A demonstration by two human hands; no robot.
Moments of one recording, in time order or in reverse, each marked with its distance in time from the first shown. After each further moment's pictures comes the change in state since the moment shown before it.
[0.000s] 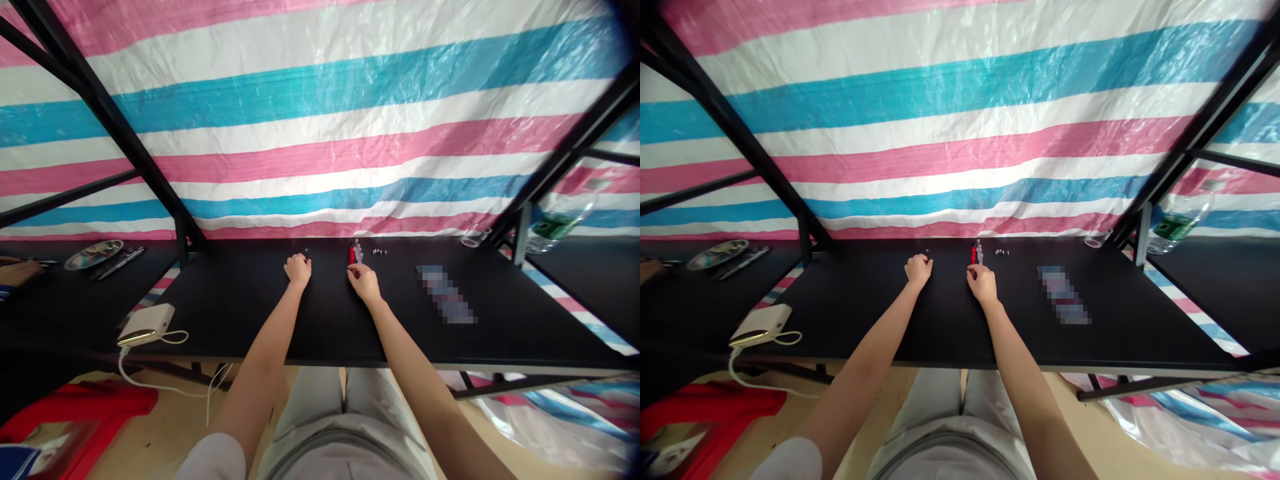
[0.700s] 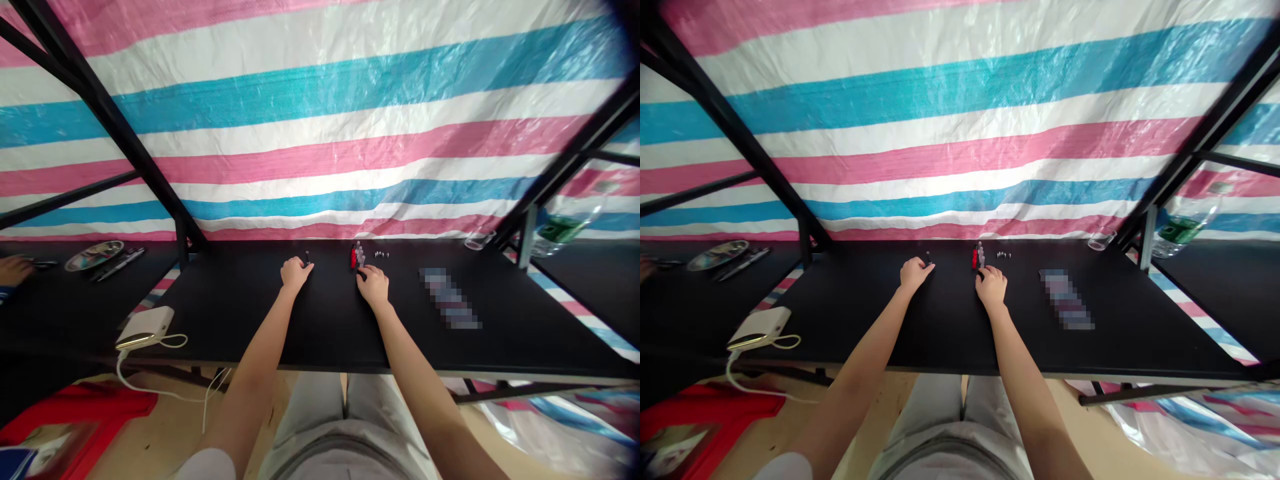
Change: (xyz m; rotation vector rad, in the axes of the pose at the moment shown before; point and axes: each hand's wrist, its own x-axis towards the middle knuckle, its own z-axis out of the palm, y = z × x) left_hand 0.002 -0.018 -0.015 -0.024 -0.060 0.071; right_hand -0.001 0.002 -0.003 -0.242 0.024 0.219
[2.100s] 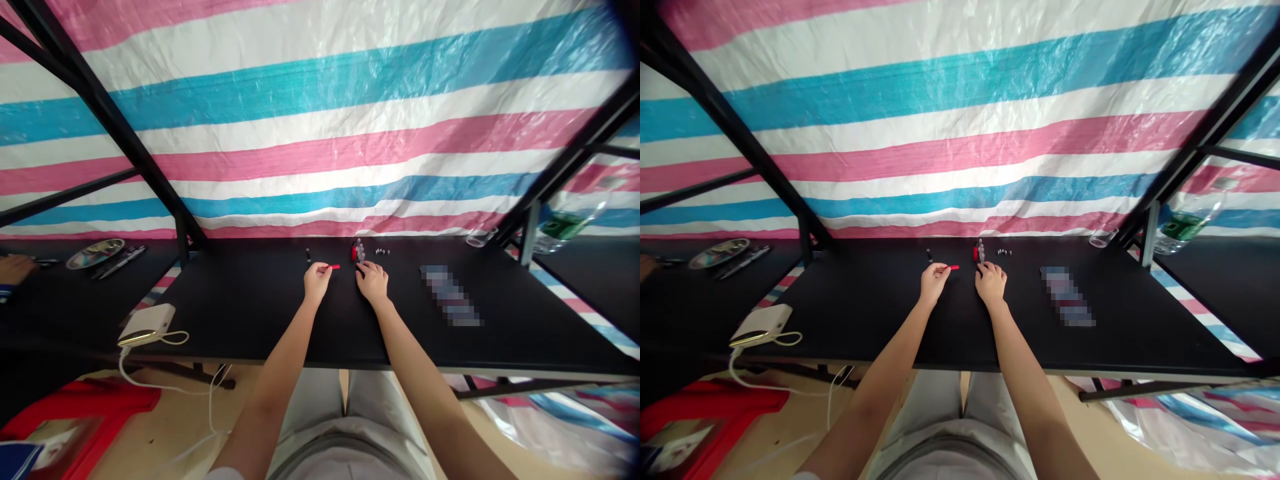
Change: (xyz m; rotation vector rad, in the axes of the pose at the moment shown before) left_hand -0.045 0.038 0.040 -0.896 0.092 0.045; right_hand 0.001 0.000 0.004 -0.056 -0.053 -0.031
